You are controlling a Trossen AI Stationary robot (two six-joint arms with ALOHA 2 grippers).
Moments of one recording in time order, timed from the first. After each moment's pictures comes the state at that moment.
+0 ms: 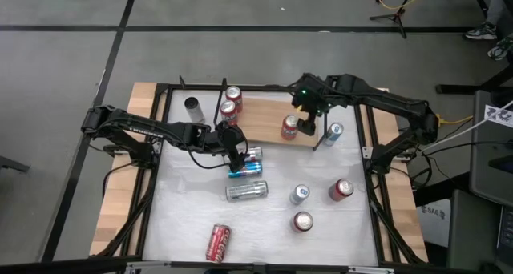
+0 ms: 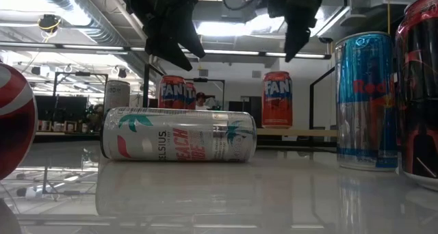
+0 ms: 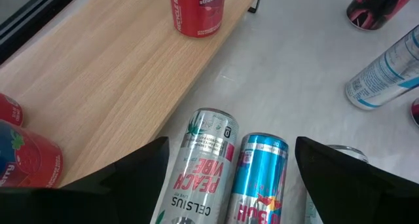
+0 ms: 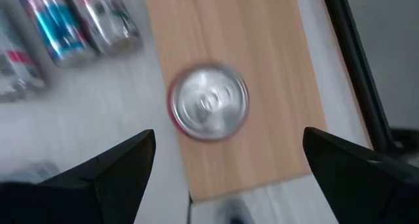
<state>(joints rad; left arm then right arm) -0.05 1.44 1.04 -0.40 -0.31 -0.42 -0.33 1.53 1.54 -1.17 0.01 -0.06</state>
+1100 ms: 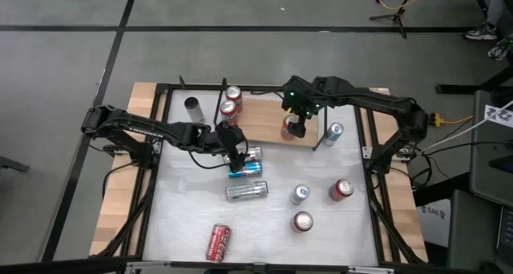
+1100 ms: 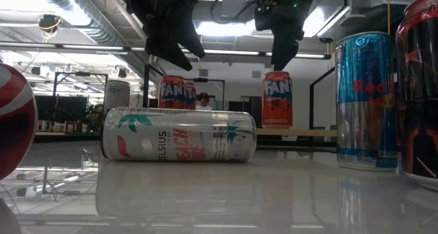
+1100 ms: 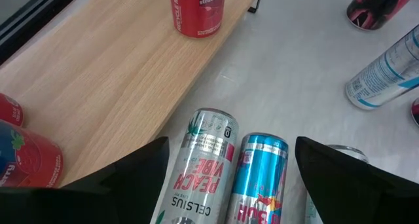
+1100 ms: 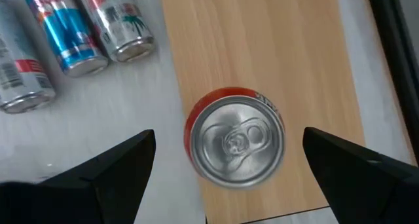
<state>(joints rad) -0.05 1.44 1.04 -0.40 -0.31 -0.42 -0.33 1.63 1.54 -1.09 -0.07 -0.05</state>
